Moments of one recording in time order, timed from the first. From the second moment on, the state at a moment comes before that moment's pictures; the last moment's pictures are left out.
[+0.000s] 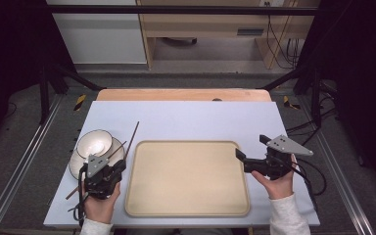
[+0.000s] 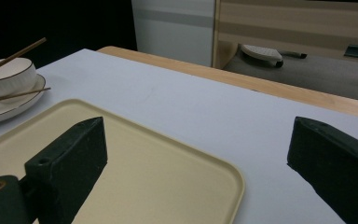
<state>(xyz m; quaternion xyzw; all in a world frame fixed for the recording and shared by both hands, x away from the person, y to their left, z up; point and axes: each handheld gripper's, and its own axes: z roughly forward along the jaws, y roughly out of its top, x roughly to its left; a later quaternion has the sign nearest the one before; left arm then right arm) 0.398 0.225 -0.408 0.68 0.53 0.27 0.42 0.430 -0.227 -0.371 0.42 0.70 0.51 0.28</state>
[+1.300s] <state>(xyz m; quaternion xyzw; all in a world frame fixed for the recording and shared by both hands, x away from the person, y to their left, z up) 0.399 0.177 -0.474 0.68 0.58 0.22 0.39 0.433 -0.223 -0.374 0.41 0.71 0.50 0.27</state>
